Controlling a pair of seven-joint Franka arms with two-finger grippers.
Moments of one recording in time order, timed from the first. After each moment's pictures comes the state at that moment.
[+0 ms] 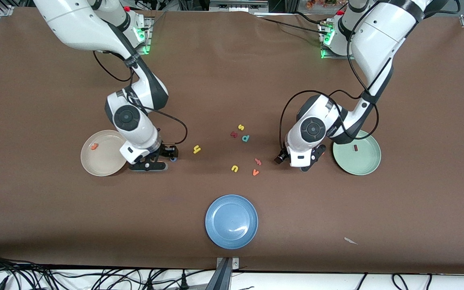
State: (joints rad) left arm -0.11 0.69 -0.39 -1.76 0.20 2.30 -1.44; right arm 0.21 0.61 0.22 -1.80 -0.24 2.43 0.57
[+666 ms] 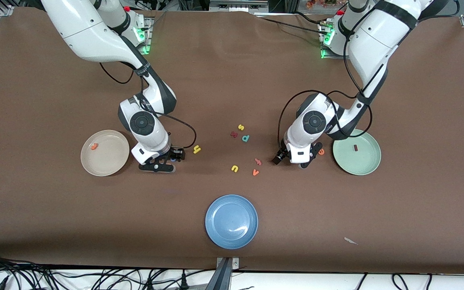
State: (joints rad) left arm -0.11 0.70 -0.38 -1.87 0.22 2.54 -1.47; right arm 0.25 0.68 0.19 -1.79 -0.25 2.48 0.66
